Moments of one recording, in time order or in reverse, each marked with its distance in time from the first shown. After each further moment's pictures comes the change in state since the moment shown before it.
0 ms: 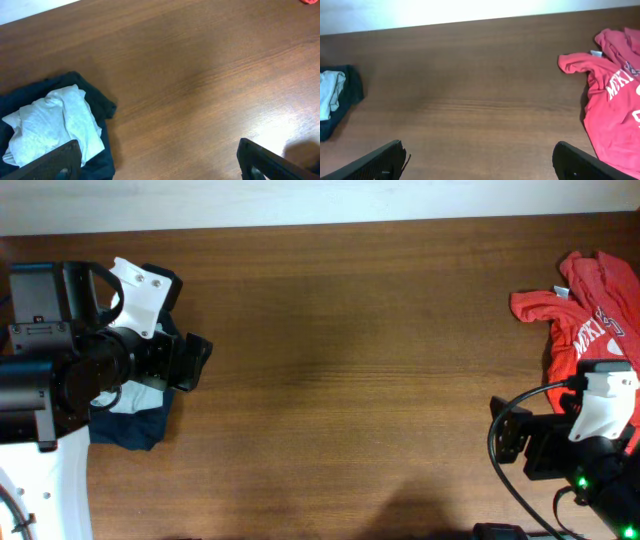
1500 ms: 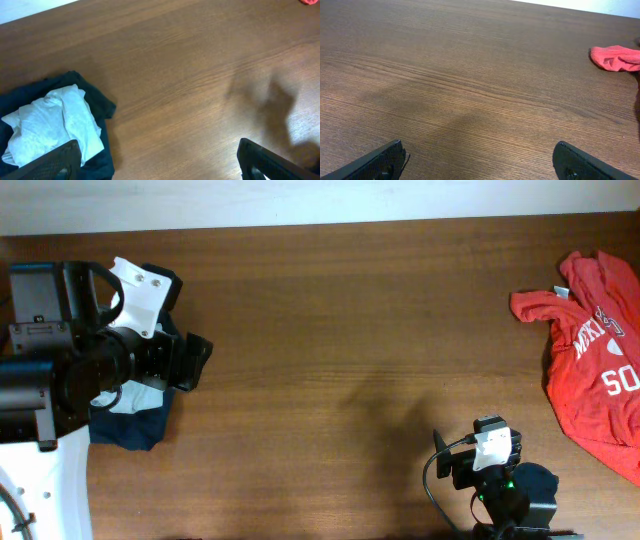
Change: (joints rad) left arm 0.000 0.001 0.000 0.000 0.000 -0.004; right arm 0.000 -0.788 -1.357 0.784 -0.039 -0.200
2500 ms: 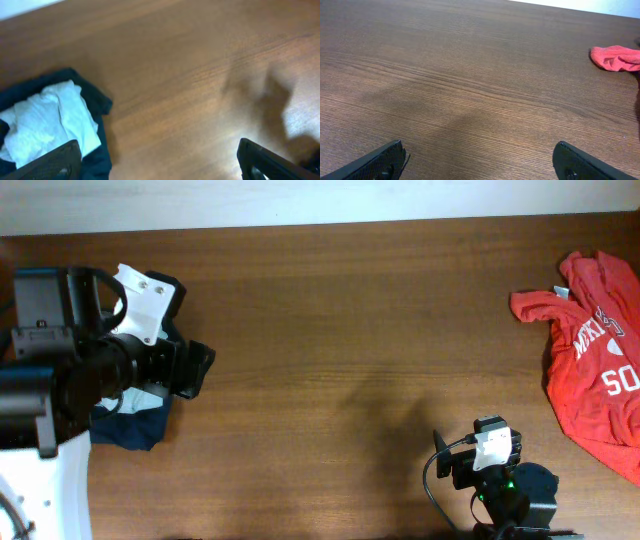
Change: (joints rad) left arm -0.019 -0.023 -0.006 -0.024 -0.005 0.000; right arm 0.000 0.000 0.000 0.002 0.000 0.003
